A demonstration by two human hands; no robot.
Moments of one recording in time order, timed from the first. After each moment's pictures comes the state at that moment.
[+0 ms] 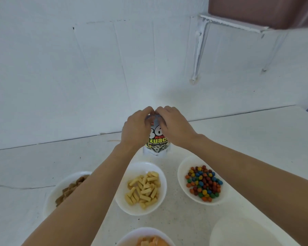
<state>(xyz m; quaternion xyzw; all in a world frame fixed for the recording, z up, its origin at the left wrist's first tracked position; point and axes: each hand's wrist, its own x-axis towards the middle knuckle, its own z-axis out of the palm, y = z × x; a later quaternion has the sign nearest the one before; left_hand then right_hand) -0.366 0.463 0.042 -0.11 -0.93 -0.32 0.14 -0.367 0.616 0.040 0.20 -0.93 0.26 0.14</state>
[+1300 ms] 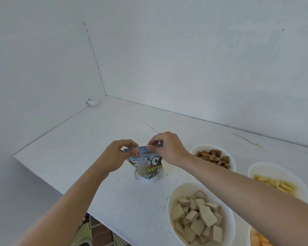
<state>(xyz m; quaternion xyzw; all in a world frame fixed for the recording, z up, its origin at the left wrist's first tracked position) -0.039 0.052 0.026 0.22 -0.86 -0.45 0.10 -0.170 0.213 0.025 0.42 -0.79 0.42 -0.12</state>
